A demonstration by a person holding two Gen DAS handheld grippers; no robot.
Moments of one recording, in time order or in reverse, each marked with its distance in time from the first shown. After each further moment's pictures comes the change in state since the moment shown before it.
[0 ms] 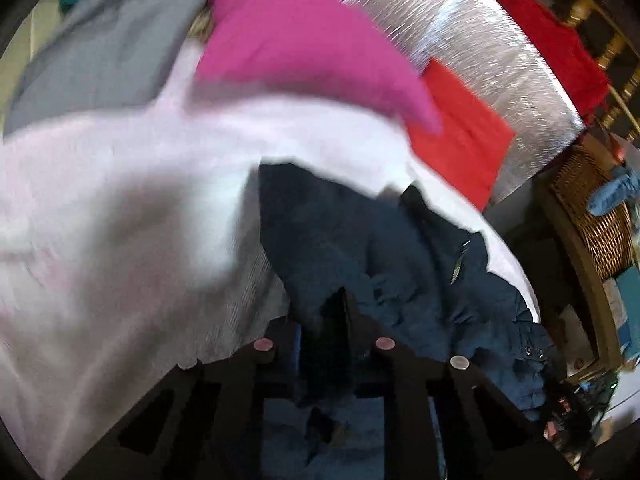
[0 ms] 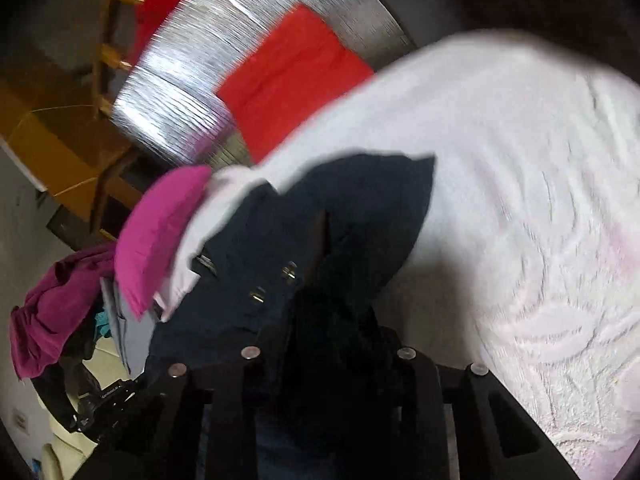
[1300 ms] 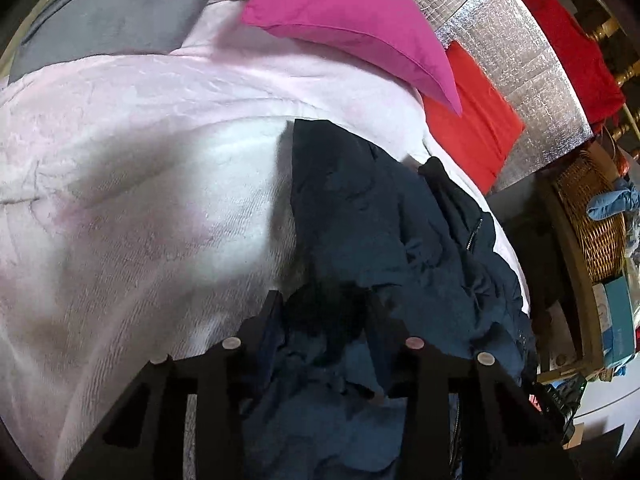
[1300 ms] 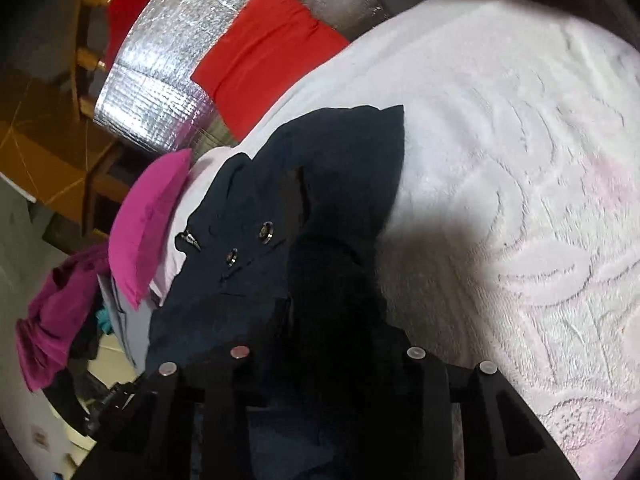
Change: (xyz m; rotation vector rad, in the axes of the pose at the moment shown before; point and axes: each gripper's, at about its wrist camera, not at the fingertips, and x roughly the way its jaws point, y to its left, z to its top) left arm 0.007 0.048 -0.019 -0.116 0.159 -0.045; right arm 0.010 -0.030 -0.022 0.095 0.133 -0.032
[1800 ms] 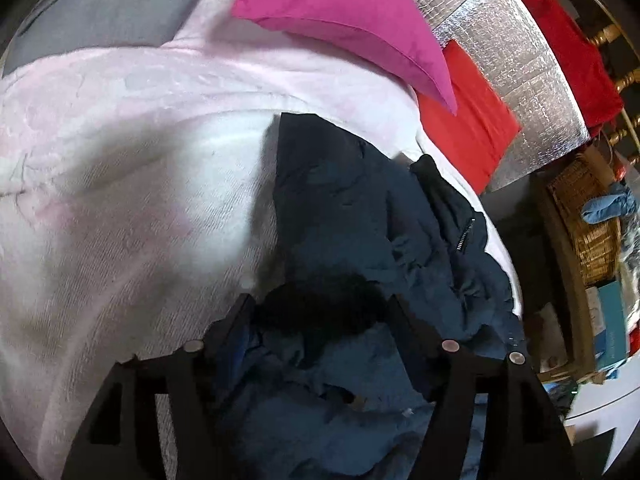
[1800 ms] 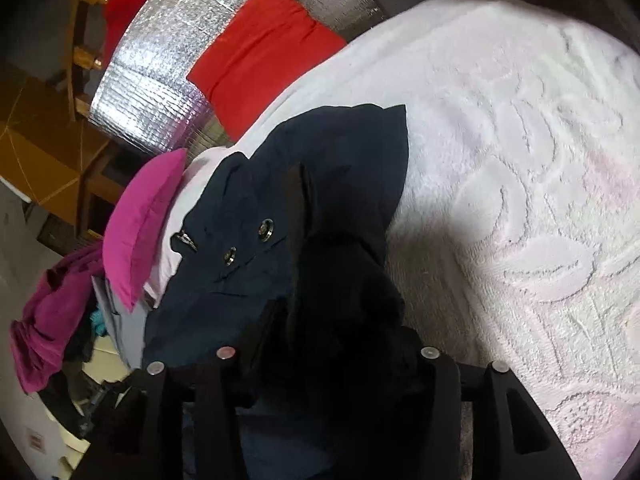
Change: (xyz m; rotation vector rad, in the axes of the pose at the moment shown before) left arm 0.010 -0.011 -0.001 -0.009 0.001 -0.018; right arm 0.002 0.005 -0.003 -0.007 -0.014 -0.031
